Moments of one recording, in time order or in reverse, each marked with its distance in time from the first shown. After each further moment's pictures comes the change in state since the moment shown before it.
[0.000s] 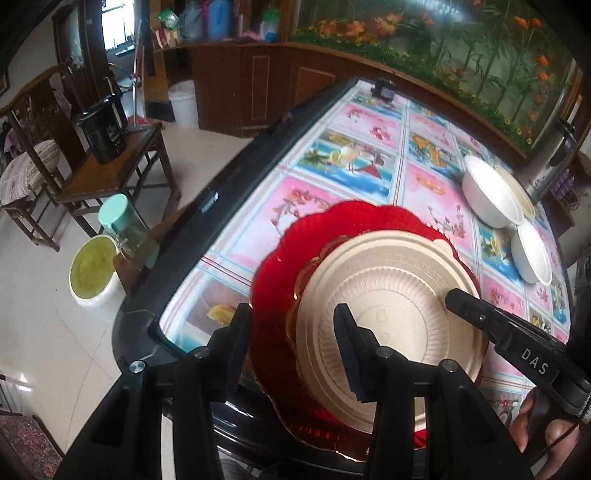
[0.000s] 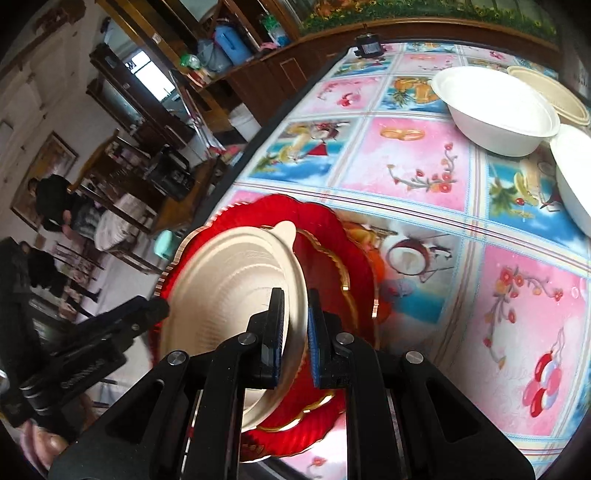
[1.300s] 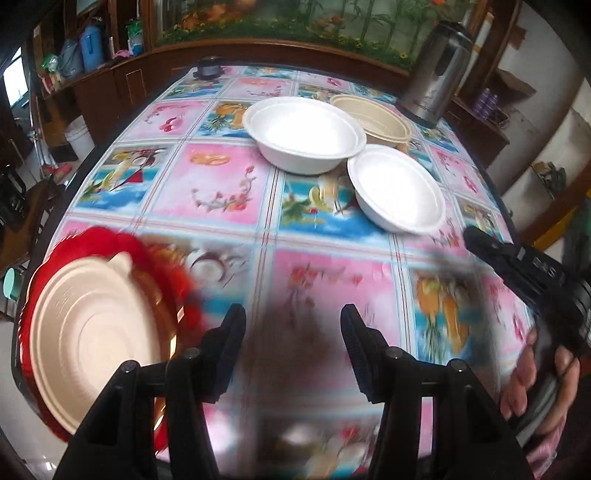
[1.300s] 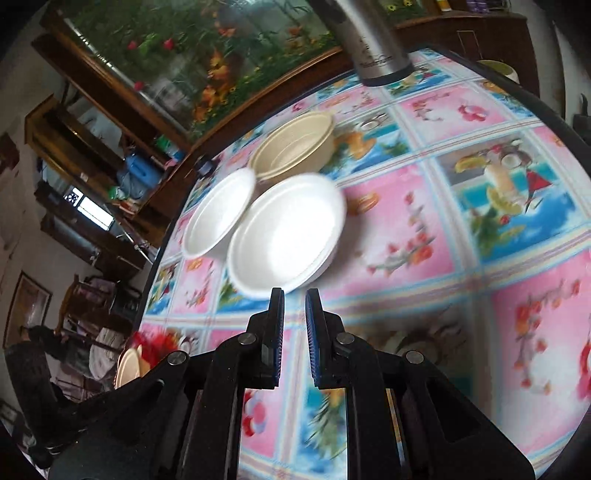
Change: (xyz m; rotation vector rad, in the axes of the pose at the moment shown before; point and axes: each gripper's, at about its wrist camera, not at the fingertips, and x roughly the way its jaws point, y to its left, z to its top) left arm 0.011 -0.222 -0.012 0.284 0.066 -0.191; right arm -0.169 -0.249 -0.016 0.422 -0.334 -0.094
